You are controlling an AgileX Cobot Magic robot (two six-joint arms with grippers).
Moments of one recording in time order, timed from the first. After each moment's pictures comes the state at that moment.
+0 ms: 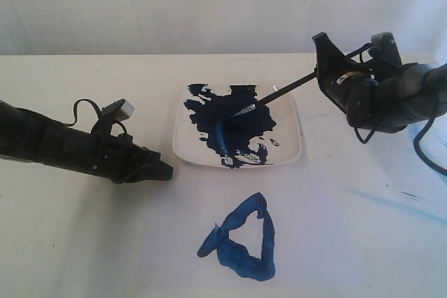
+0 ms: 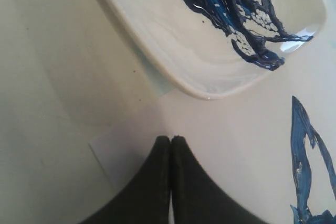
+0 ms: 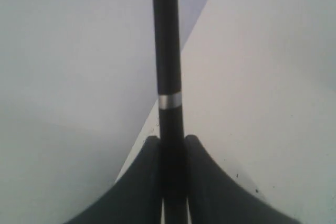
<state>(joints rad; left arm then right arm) -0.25 2.05 -0.98 -1.60 0.76 1.53 0.37 2.10 -1.14 0.31 -0.57 0.88</state>
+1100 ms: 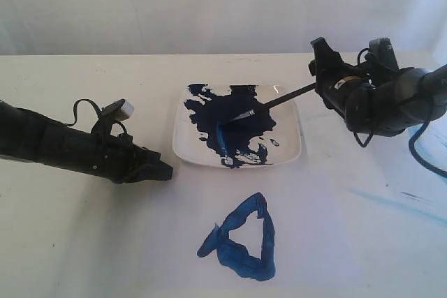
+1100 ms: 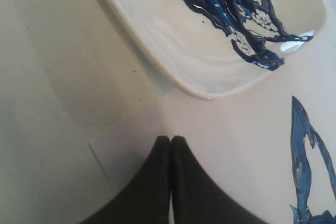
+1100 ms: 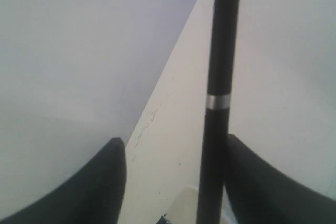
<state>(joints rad) -0.25 2.05 -0.98 -1.60 0.76 1.53 0.37 2.12 -1.14 0.28 -0.58 0.92</state>
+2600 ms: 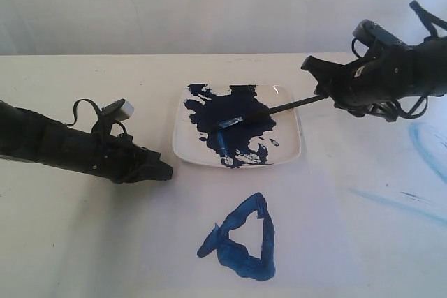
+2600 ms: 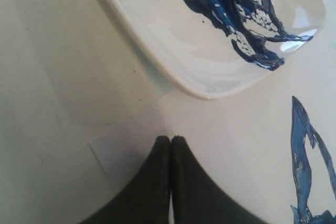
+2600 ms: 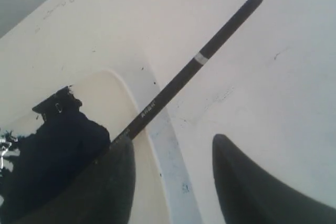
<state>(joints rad) -0.25 2.05 -0.98 -1.60 0.76 1.53 0.32 1.88 -1.12 0.08 0.07 0.56</state>
